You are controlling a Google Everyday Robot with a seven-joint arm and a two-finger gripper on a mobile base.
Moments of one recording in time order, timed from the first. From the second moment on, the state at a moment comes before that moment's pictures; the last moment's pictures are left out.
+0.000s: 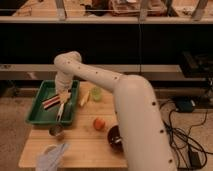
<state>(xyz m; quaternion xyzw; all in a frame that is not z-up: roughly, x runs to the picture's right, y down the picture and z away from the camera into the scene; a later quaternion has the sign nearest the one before) -0.287 0.031 0.828 -0.30 -0.28 -0.18 0.89</state>
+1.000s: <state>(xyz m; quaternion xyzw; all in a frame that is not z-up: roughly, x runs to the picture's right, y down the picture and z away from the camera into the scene) -0.320 0.071 0.880 -0.32 -0.28 -0.20 0.88</state>
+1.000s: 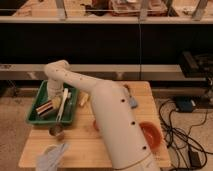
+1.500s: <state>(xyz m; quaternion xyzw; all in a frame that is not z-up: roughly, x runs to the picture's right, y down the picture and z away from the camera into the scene) -0.276 0.067 0.896 -0.33 -0.25 -0.16 0.89</state>
